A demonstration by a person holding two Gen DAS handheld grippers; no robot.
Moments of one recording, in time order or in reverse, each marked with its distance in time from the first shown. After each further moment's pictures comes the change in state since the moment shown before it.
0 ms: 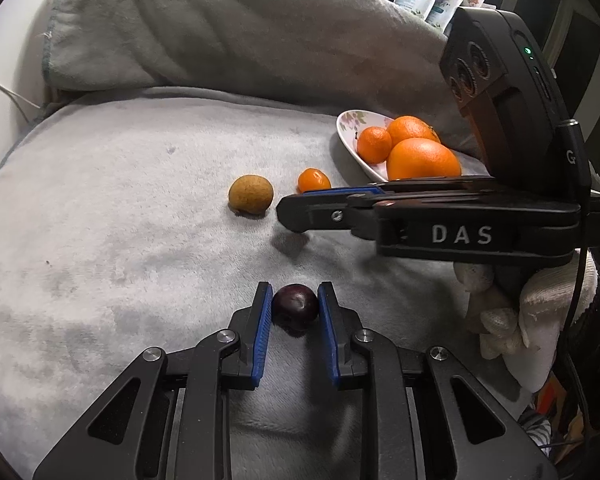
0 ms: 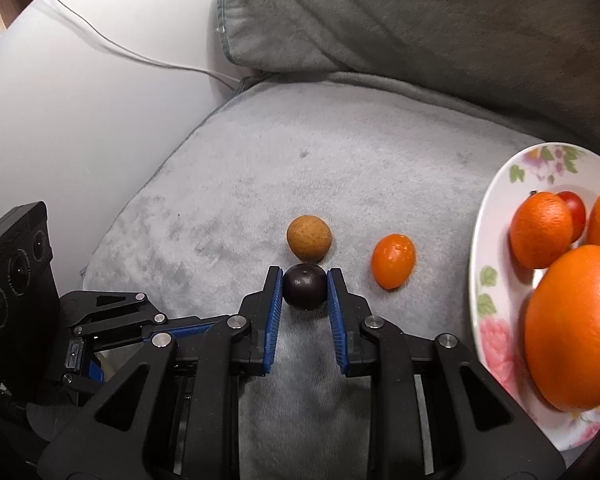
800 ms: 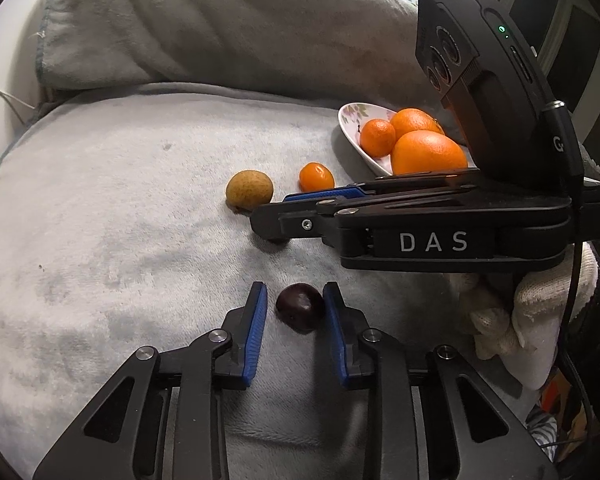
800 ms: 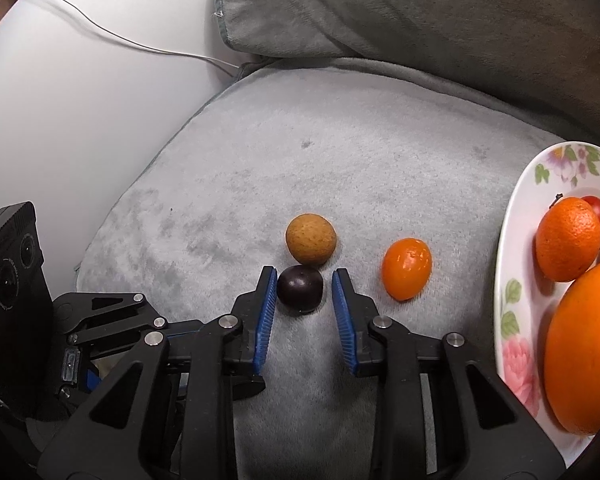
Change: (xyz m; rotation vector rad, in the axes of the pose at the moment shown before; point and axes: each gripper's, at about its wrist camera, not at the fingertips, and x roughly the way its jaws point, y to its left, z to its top) left arm 0.014 -0.001 -0.001 0.015 0.016 0.007; right arm 0.025 0.002 0.004 -0.010 0.049 0.005
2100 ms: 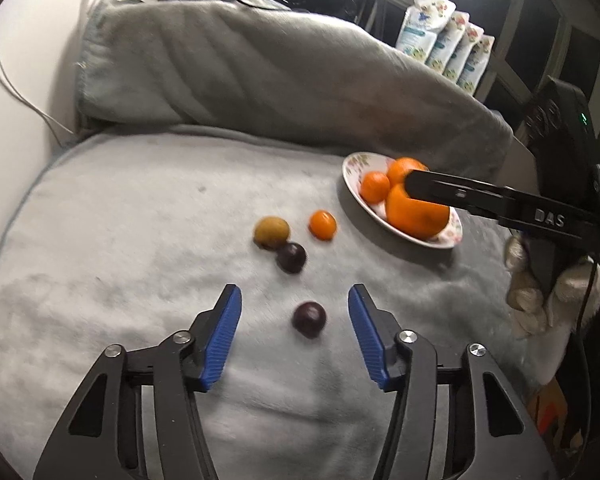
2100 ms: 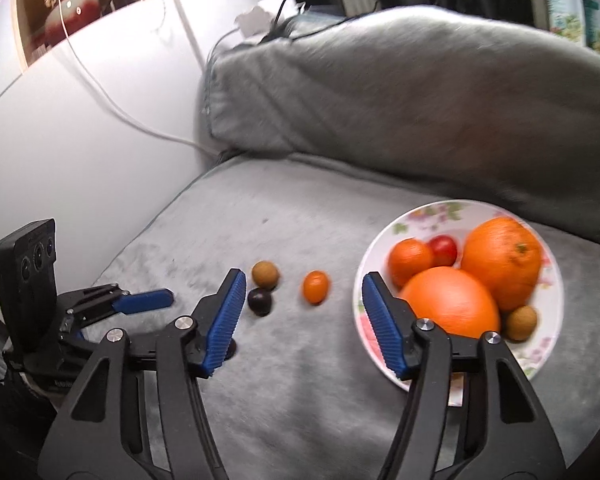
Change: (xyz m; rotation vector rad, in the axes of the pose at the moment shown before) left arm -0.054 0.006 0.001 -0.037 -0.116 0.017; right arm -0.113 -0.007 -0.016 0.010 -0.257 -0.121
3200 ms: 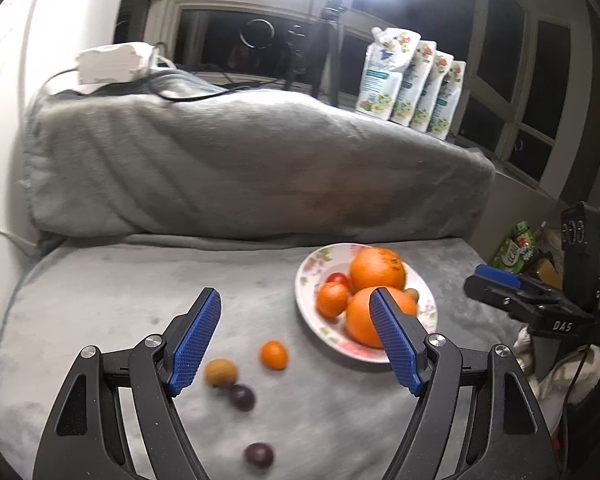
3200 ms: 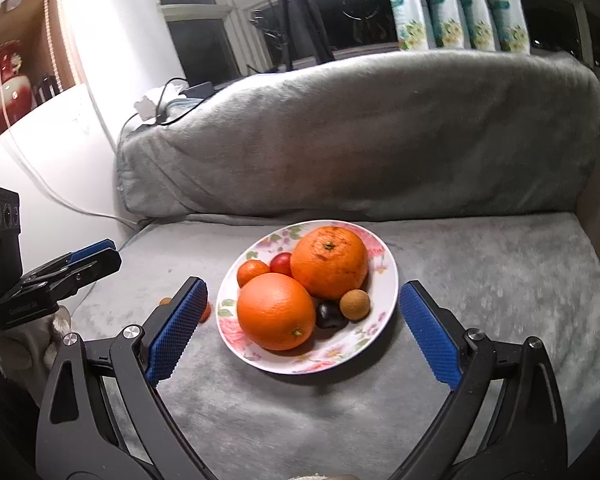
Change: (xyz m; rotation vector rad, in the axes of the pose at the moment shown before) left arm 0.006 -0.045 0.084 0.105 -0.163 -0.014; right arm -0.093 -0.074 -0.026 0.198 -0.210 -0.255
